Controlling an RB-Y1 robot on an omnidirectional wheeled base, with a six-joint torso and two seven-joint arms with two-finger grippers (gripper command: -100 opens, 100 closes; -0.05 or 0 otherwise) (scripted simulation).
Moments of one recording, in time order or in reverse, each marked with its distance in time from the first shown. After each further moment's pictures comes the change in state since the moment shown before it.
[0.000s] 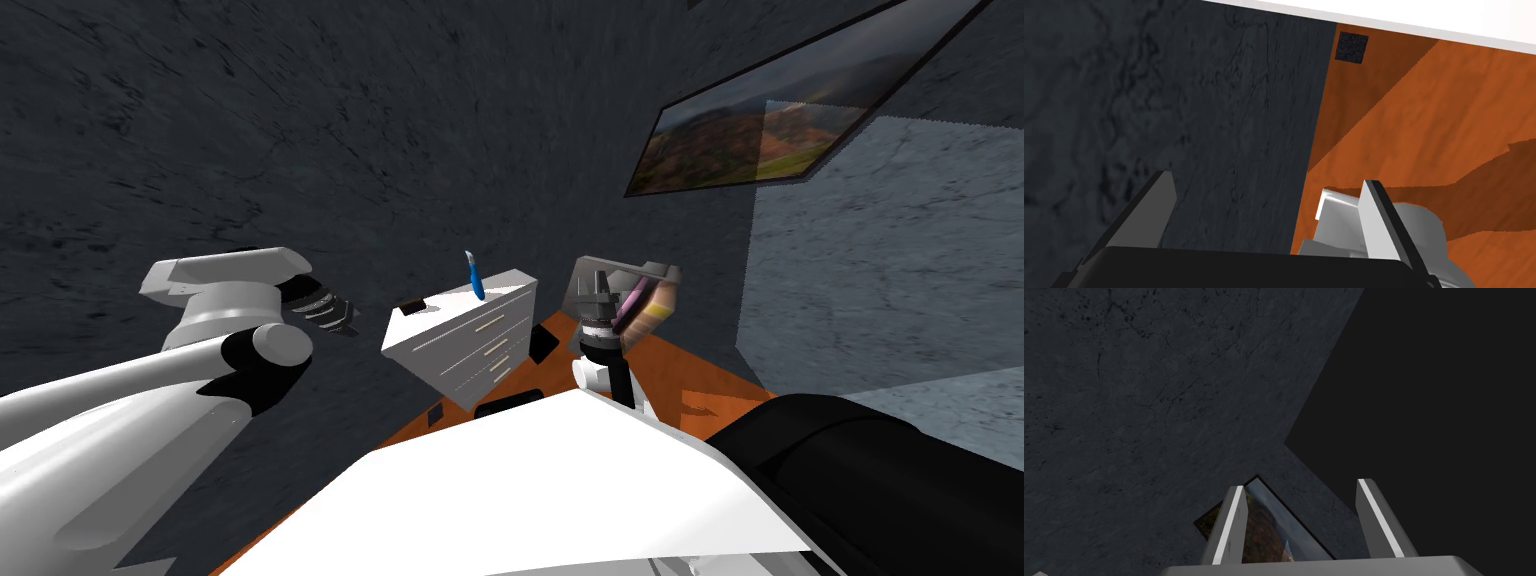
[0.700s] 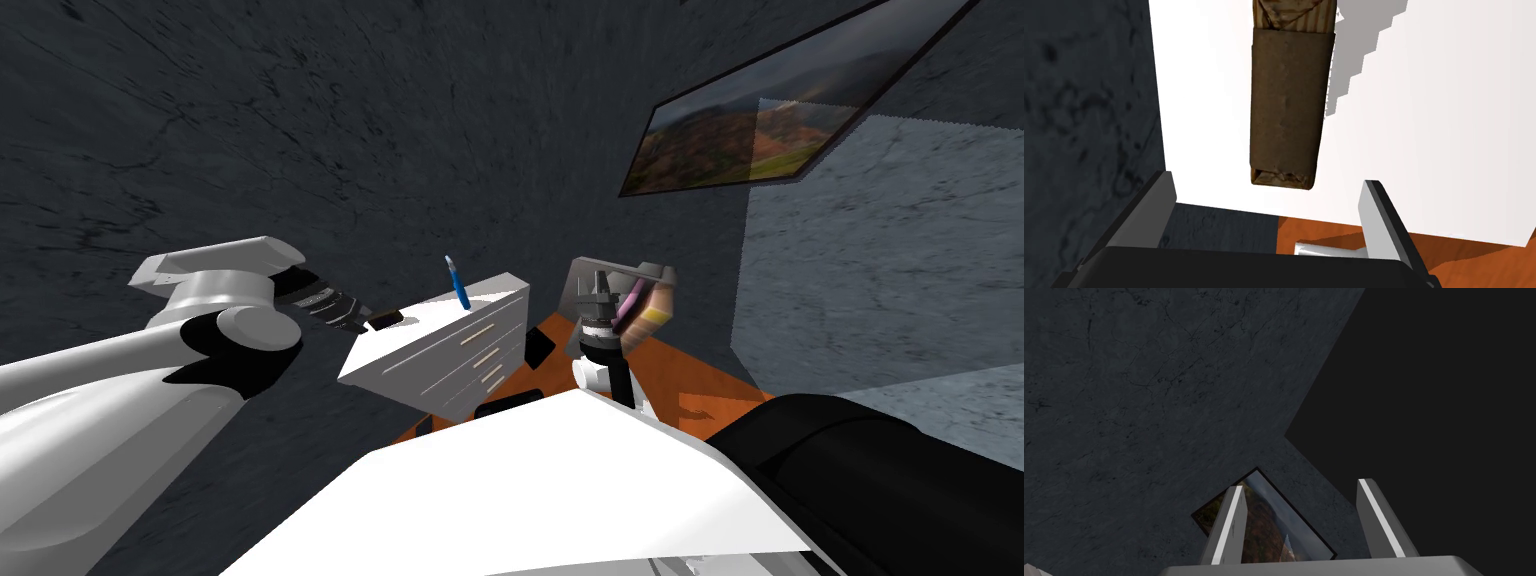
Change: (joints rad) left arm -0.122 0.019 0.046 0.155 0.035 0.123 -0.011; right arm 0.000 0.000 0.000 0.000 0.000 0.000 0.000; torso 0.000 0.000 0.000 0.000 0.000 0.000
